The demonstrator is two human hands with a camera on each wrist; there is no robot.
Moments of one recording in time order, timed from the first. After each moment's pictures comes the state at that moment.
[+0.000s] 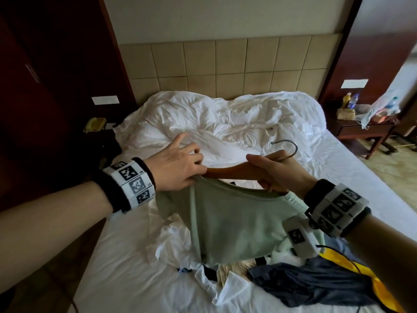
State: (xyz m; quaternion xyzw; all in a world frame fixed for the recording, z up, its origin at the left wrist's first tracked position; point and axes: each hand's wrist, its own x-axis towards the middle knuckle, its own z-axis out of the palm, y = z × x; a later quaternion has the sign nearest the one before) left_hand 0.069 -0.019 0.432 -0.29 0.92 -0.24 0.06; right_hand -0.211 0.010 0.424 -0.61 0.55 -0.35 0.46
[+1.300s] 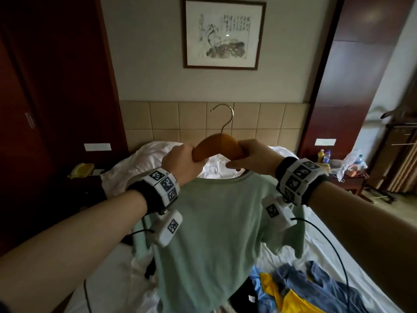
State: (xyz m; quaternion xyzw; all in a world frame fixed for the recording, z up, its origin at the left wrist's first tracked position) left_hand 0.042 -0.087 0.520 -0.58 0.72 0.05 -0.36; right_hand -0.177 -0.080 0.556 -0.79 0.50 -0.28 0.19
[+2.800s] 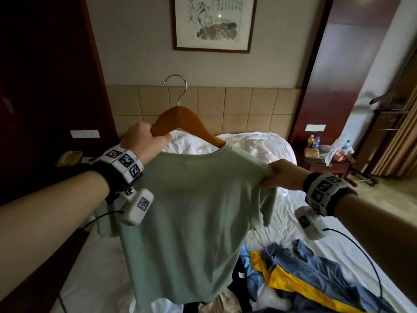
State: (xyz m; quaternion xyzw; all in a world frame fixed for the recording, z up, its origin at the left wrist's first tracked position) left_hand 0.078 -0.077 0.534 -0.68 0.60 0.07 -0.40; right_hand -0.282 -0.065 0.479 -0.75 0.61 -0.16 0.20
